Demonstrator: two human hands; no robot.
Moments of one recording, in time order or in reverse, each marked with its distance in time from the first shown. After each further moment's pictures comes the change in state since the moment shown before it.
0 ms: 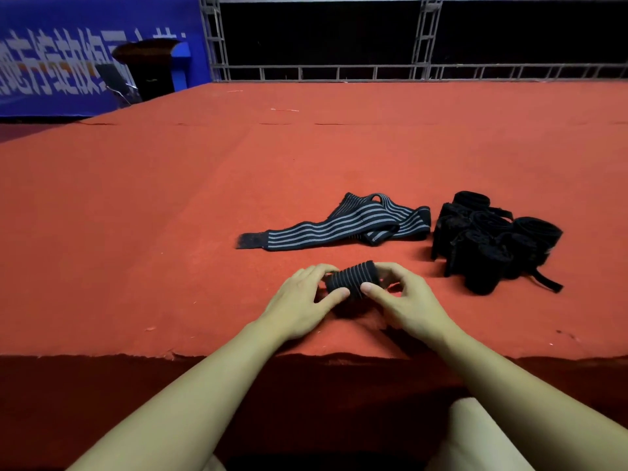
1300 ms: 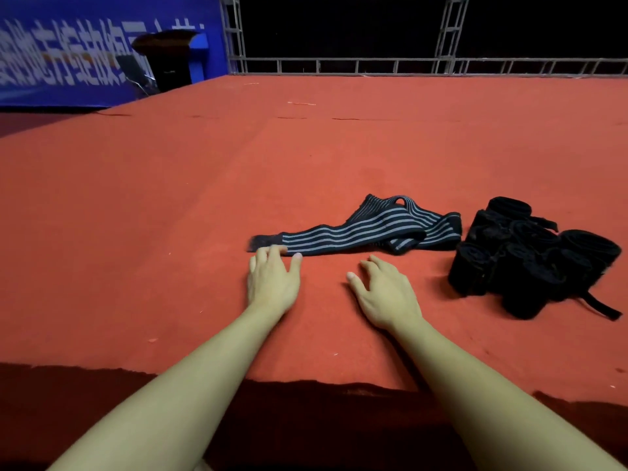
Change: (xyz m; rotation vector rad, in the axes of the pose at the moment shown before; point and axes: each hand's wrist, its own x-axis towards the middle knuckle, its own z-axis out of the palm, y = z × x) left_hand 0.045 -0.062 -0.016 -0.006 0.367 -0.517; right_hand 0.081 0.026 0.070 -0.682 -0.056 0.056
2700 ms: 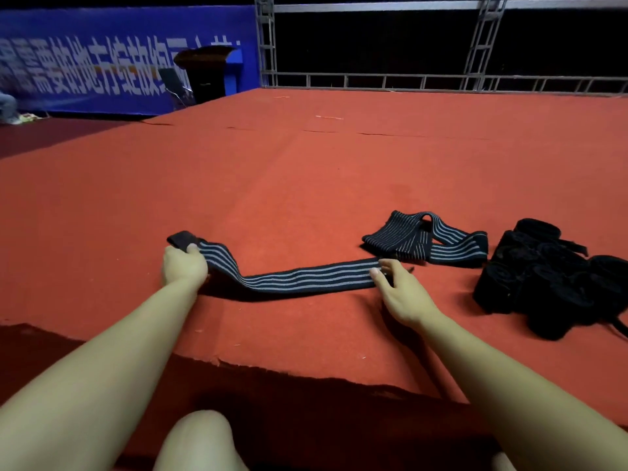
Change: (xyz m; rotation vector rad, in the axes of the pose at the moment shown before) left_hand 0.045 -0.106 -0.151 -0.367 0.336 -0.584; right_hand 0.017 -0.008 -0.005 0.378 -0.062 0.010
